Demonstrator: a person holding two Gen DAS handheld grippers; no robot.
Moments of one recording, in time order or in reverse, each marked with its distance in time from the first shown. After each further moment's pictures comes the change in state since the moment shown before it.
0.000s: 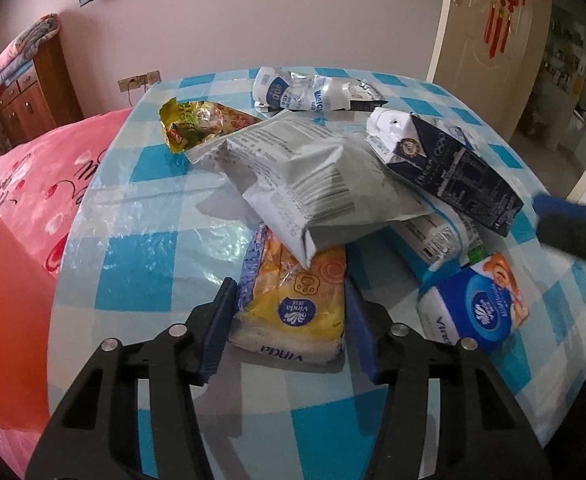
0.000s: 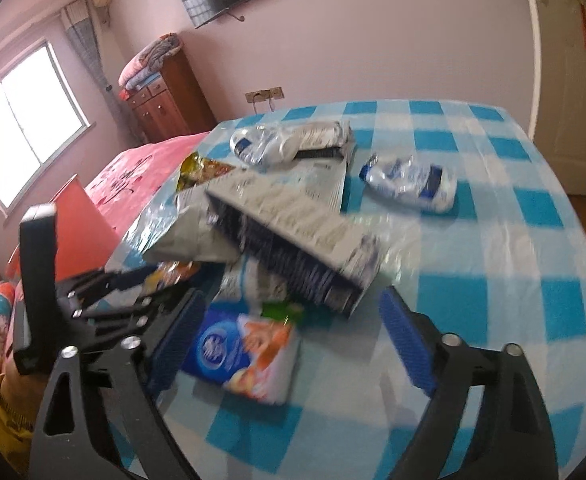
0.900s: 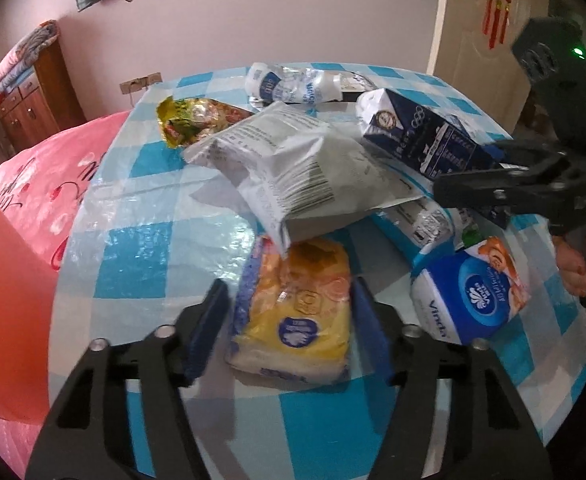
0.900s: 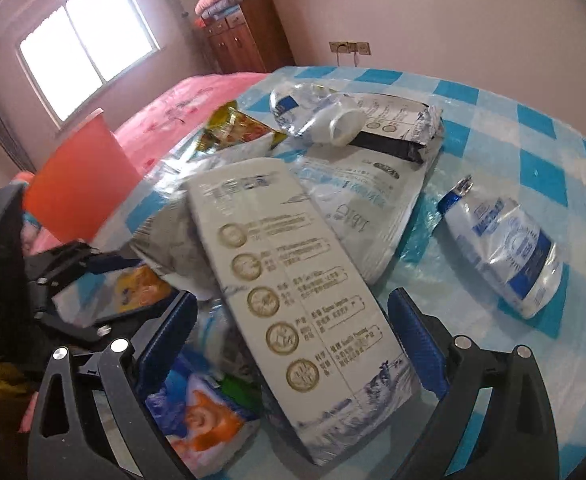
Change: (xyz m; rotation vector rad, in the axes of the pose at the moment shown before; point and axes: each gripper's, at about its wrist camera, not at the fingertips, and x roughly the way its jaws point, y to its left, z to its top) left arm -0.002 -0.007 -0.005 0.017 0.001 0.039; right arm 0.079 -0.009 0.037 -0.230 0.206 0.242
